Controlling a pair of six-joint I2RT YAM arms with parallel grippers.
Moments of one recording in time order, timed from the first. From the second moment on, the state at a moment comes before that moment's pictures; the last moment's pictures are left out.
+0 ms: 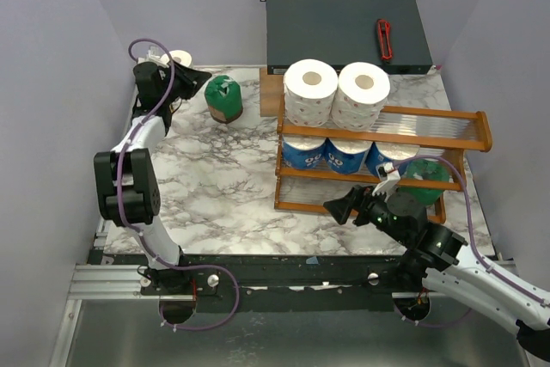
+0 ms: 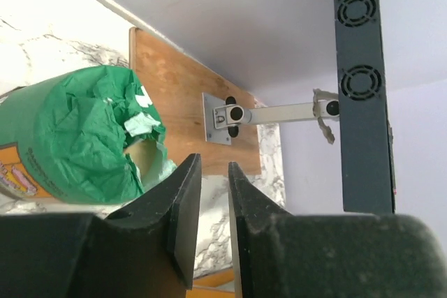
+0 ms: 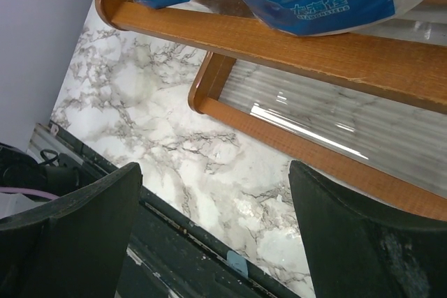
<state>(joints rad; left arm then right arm) 0.10 1.83 1.27 0.38 0.56 -1.03 0.89 0.44 0.38 -0.29 0.20 0.72</state>
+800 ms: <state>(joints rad) -0.15 1.82 1.74 -0.45 0.21 -0.39 0.89 0.39 0.38 -0.26 0.19 0.69</state>
